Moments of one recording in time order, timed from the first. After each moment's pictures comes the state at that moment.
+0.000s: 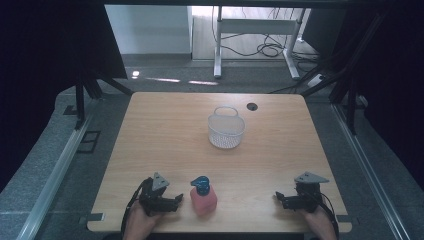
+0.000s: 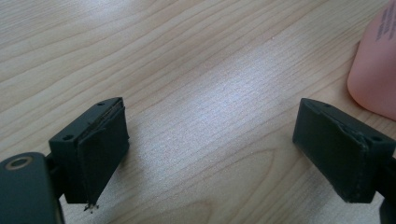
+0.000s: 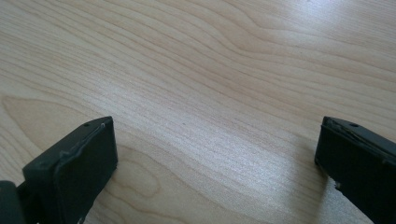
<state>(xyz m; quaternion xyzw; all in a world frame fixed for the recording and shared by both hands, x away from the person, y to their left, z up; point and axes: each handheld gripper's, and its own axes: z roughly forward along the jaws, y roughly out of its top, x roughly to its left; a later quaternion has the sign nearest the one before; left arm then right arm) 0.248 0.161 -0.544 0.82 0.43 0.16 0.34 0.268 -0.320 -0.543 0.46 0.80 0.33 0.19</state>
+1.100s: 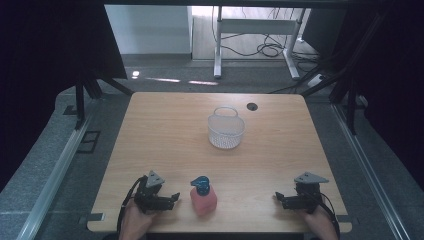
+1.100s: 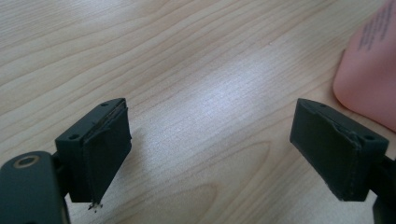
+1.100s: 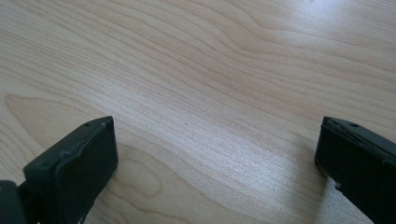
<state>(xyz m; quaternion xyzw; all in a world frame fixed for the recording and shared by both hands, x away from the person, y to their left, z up) 0.247 0.173 -0.531 0.82 0.44 0.13 0.34 0.268 -0.320 -0.543 0.46 0.81 0.33 0.19</state>
